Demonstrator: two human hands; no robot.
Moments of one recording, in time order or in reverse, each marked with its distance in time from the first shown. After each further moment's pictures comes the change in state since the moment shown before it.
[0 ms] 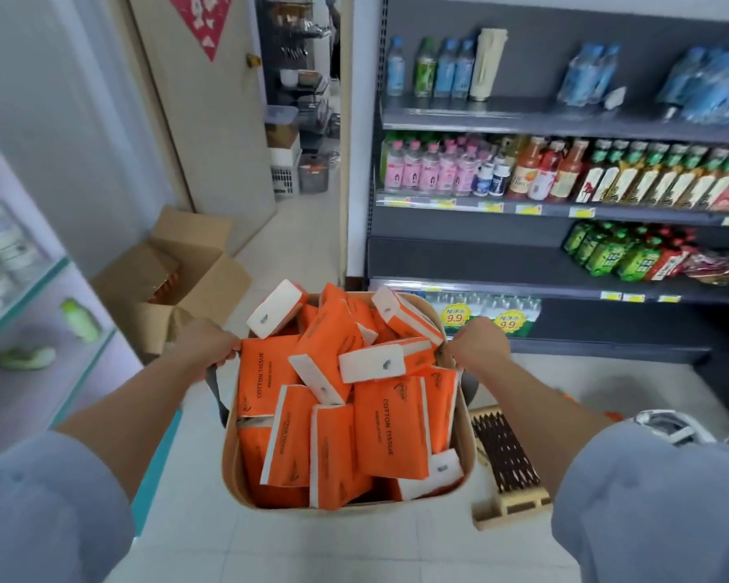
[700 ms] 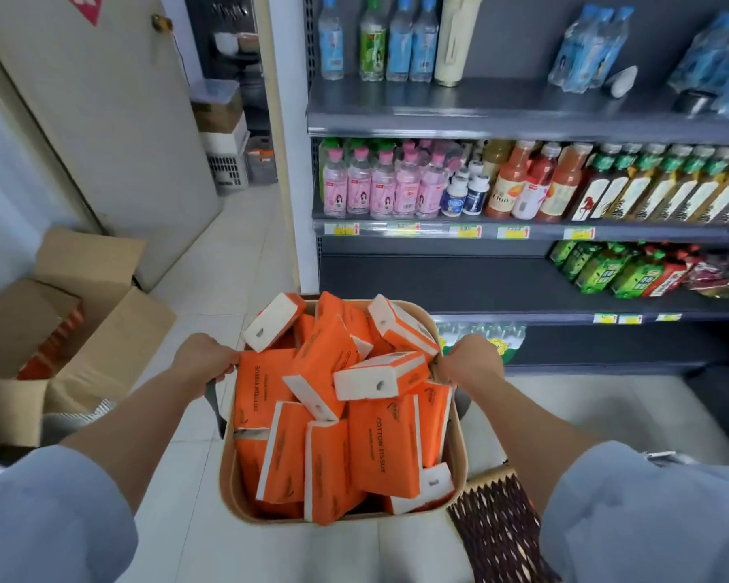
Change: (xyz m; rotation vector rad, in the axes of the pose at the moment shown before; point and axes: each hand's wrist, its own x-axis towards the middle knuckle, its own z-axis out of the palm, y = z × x) left_hand 0.237 0.203 0.162 0.023 -0.076 -0.049; right_hand 0.319 -0.007 -0.013 -0.088 -0.036 0.115
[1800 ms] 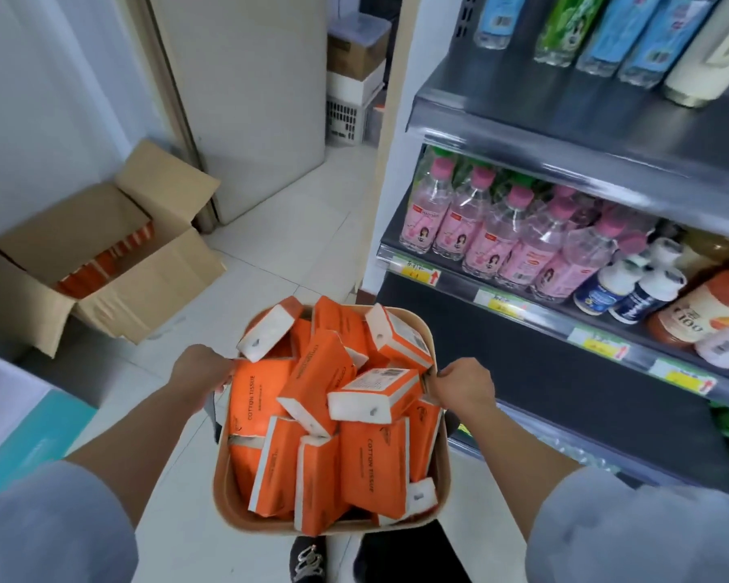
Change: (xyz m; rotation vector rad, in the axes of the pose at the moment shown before) left_hand 0.165 0.022 0.067 -0.151 0.255 -0.389; right_hand 0.253 -0.133 0.082 -0.107 -0.291 -0.246
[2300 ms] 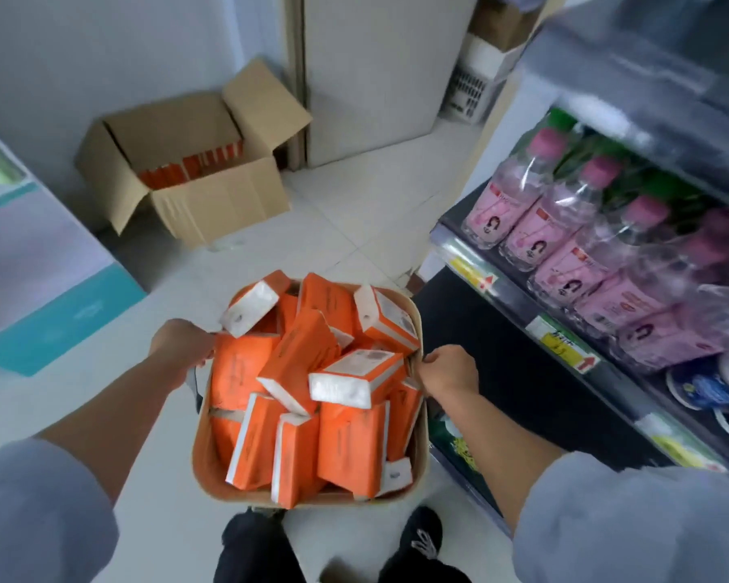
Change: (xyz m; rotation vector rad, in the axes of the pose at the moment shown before) left_hand -0.007 -0.060 0.056 -0.157 0.263 -0.312; right_hand 0.080 -0.015 0.031 -0.174 -0.230 -0.307
